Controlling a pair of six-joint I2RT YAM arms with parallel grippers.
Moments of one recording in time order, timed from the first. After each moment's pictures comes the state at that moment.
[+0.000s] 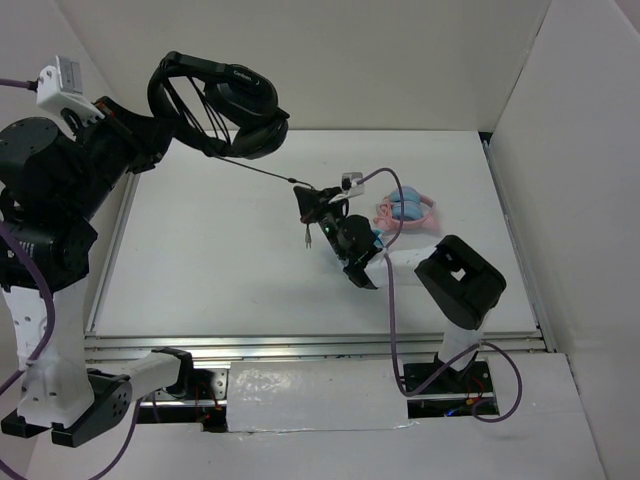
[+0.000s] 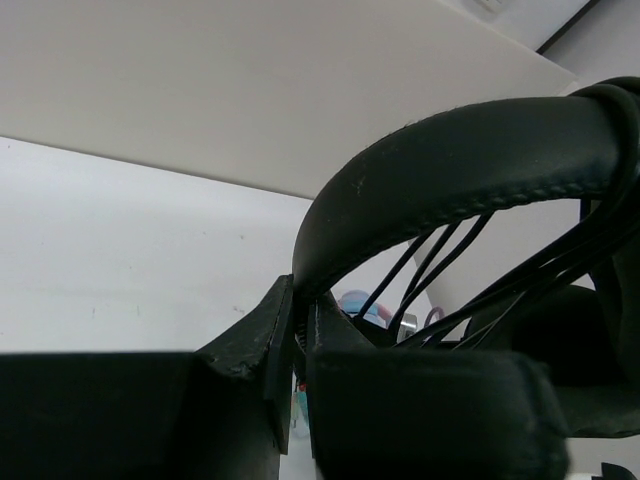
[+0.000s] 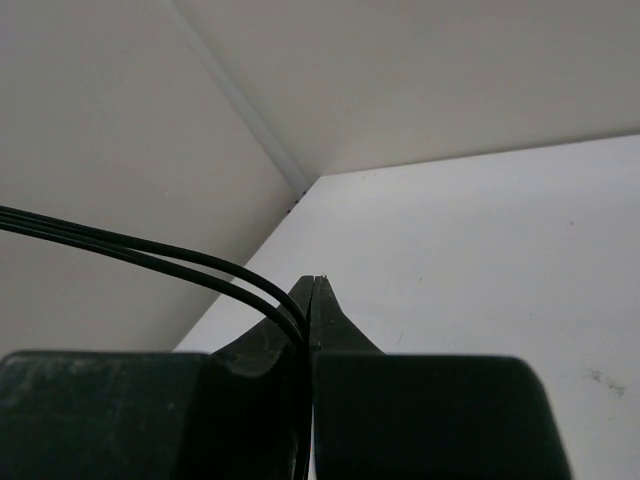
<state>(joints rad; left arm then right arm) -0.14 1.14 2.00 -0.84 0.09 -0.56 0.77 1.78 0.84 1.24 0.30 0.47</state>
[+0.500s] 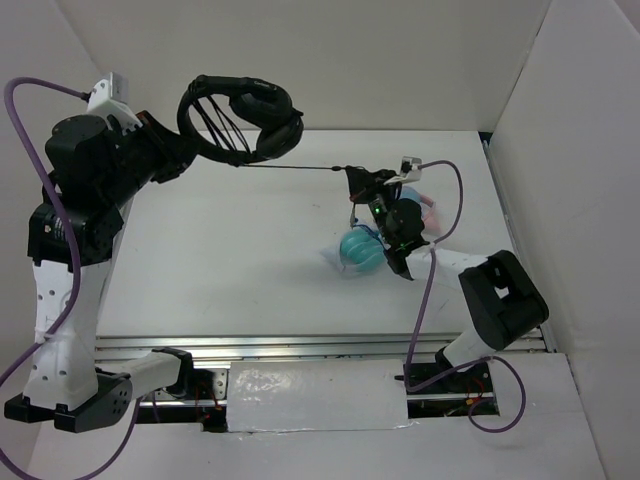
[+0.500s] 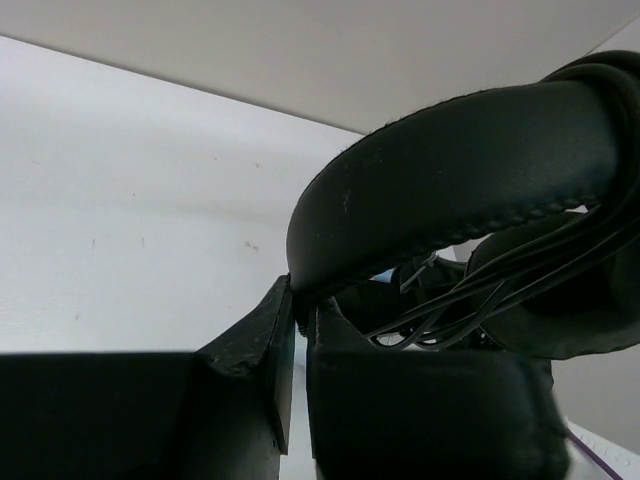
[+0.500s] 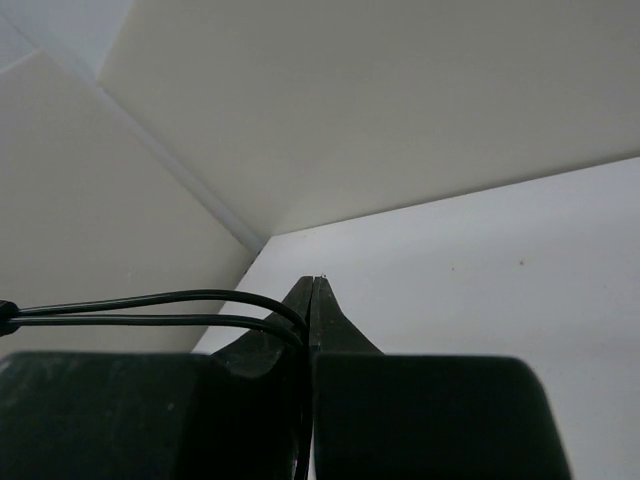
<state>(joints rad) -0.15 1.15 1.83 -0.85 0.11 -0.56 0.49 1.57 0.71 1.12 0.18 0.60</state>
